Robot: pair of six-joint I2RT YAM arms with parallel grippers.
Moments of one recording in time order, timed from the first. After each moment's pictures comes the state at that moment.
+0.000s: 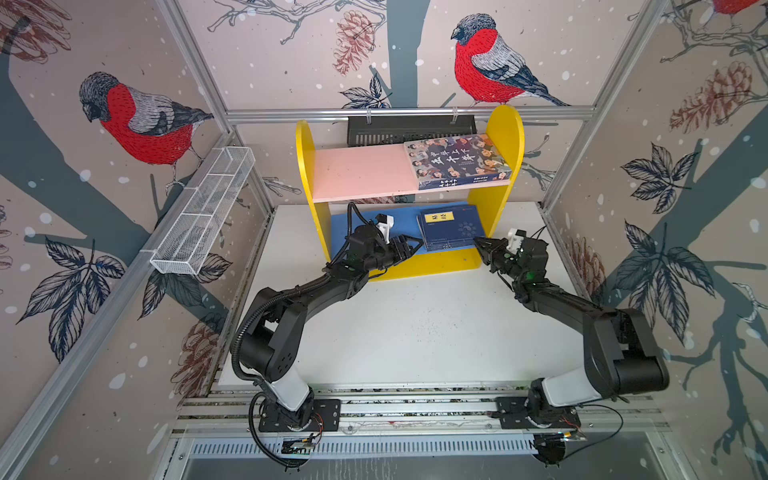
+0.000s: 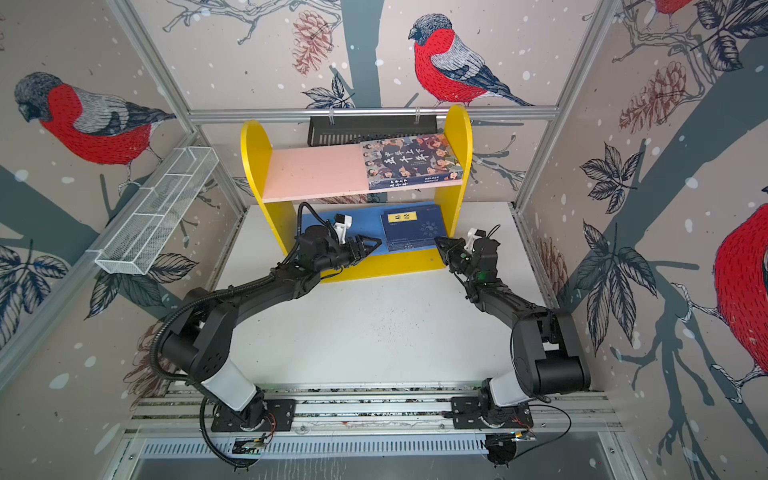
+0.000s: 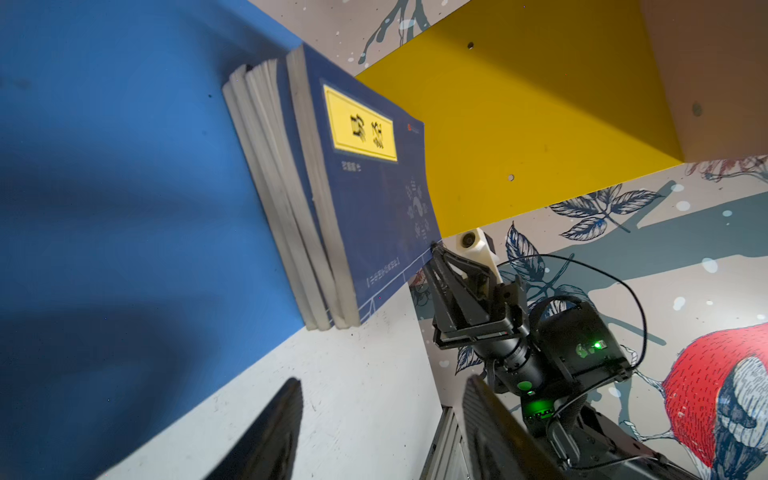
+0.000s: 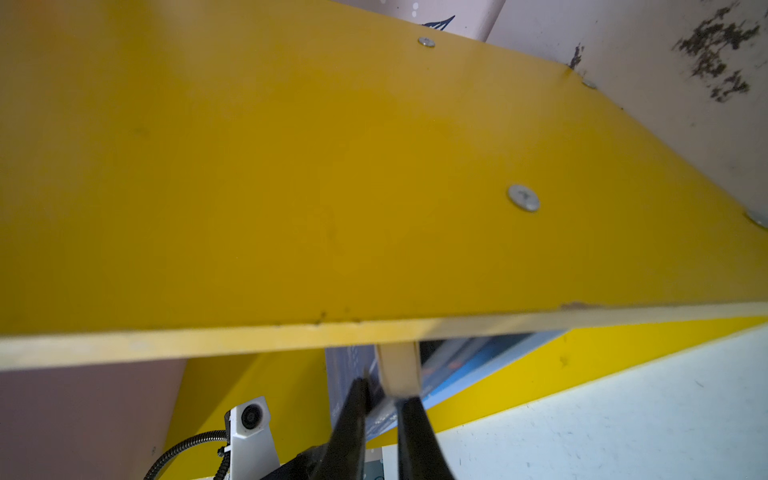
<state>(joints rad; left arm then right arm) -0.50 1.67 1.02 0.42 0.56 -0.96 0.11 1.49 0.68 0.61 -0.50 1.29</state>
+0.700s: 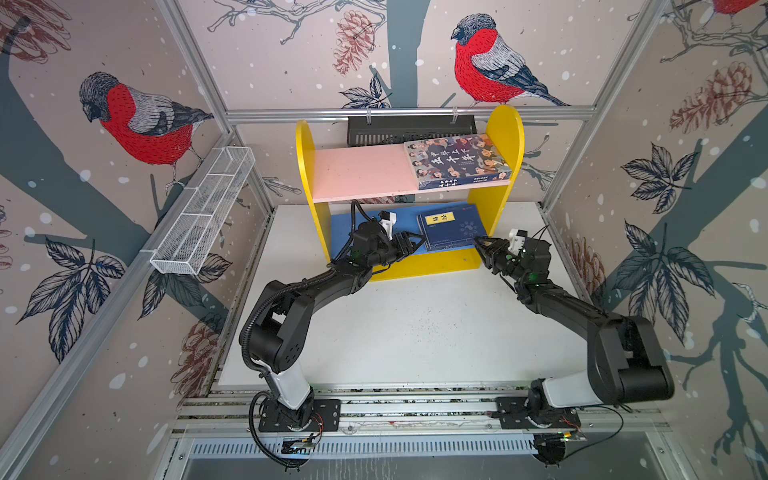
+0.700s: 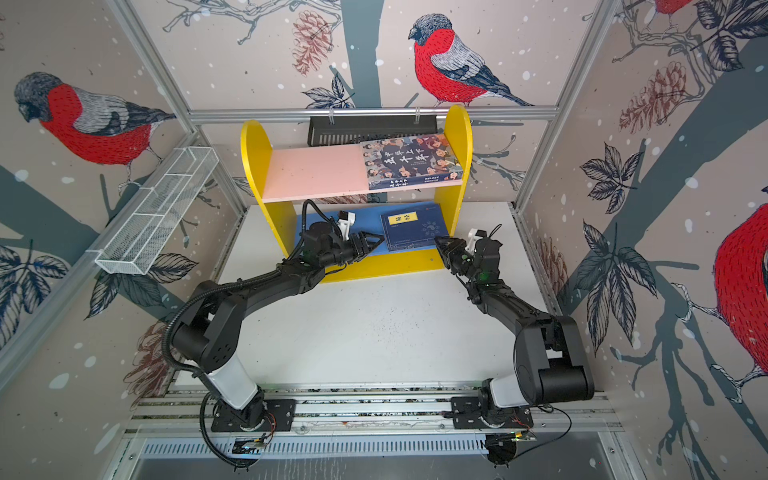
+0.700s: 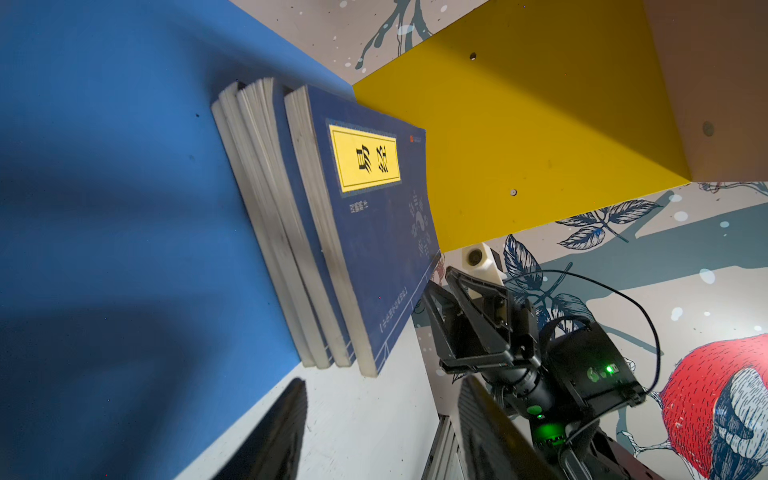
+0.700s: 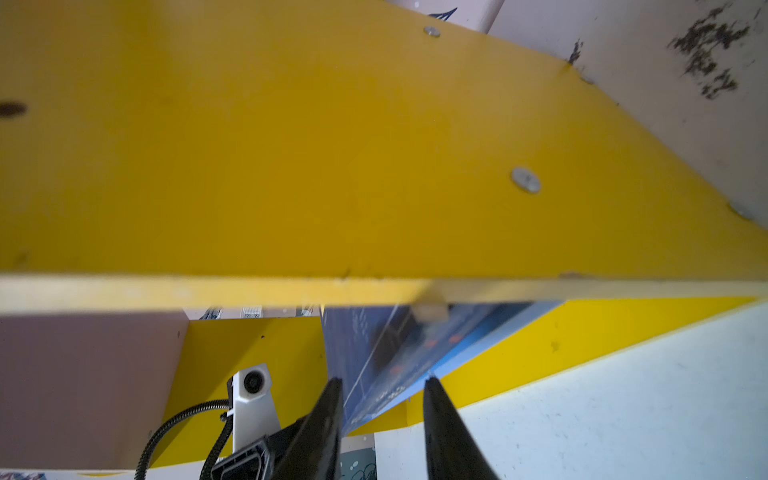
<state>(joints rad) -0.50 1.74 1.08 0.43 0.56 -0.96 0.13 1.40 0.64 0.55 -0.52 1.26</state>
